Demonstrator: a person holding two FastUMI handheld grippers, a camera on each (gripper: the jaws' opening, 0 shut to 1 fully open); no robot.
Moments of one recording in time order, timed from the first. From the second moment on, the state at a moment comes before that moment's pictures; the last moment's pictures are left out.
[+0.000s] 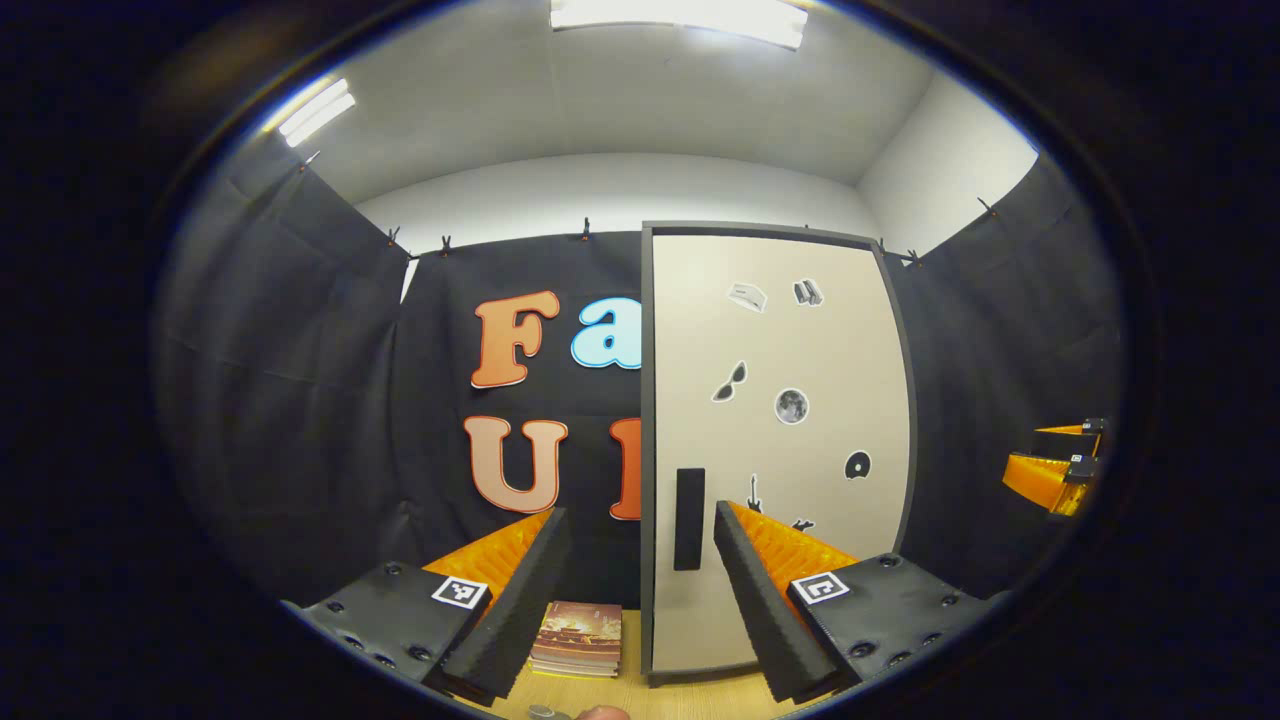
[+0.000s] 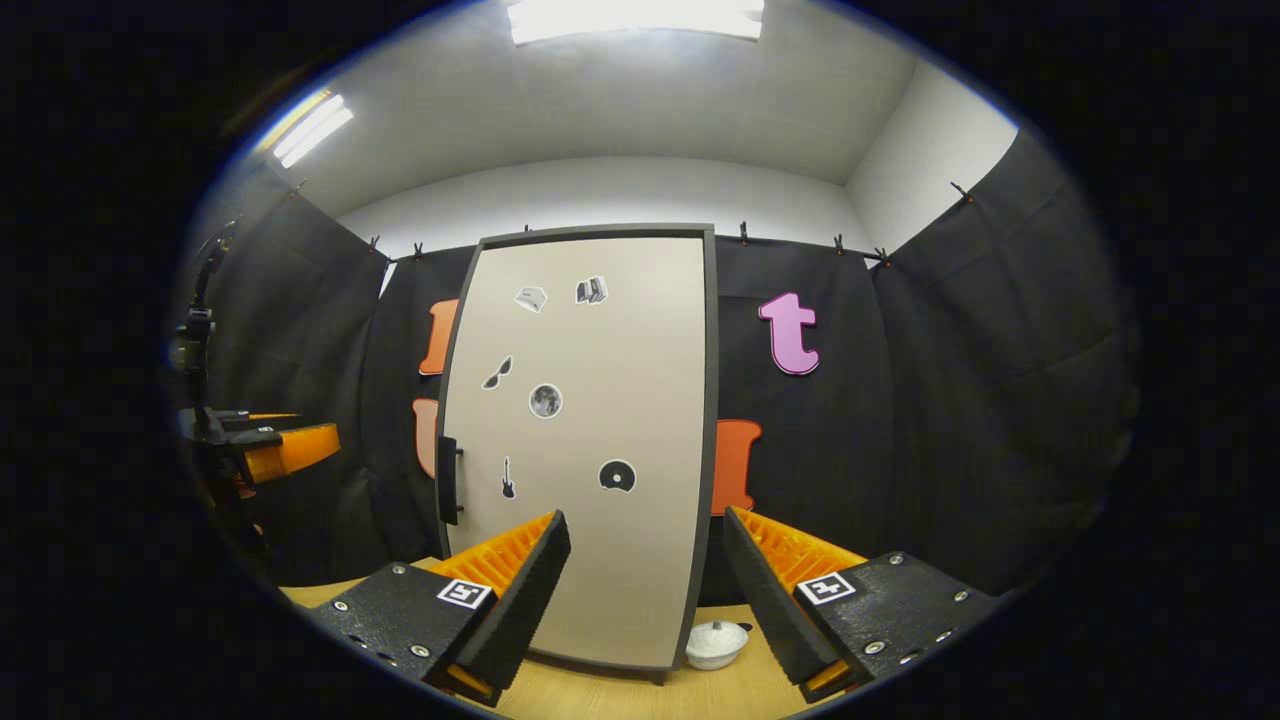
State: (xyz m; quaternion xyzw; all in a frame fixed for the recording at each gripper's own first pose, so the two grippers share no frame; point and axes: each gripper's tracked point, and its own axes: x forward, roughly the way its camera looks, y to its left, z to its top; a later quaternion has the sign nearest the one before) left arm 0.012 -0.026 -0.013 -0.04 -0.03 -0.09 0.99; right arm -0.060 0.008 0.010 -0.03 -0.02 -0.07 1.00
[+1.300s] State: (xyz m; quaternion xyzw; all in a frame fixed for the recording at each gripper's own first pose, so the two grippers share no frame) left arm 0.025 -0.102 -0.019 -0.05 -0.04 -0.18 0.98; right arm -0.086 -0.019 0.011 -0.06 -0.02 -0.14 0.99
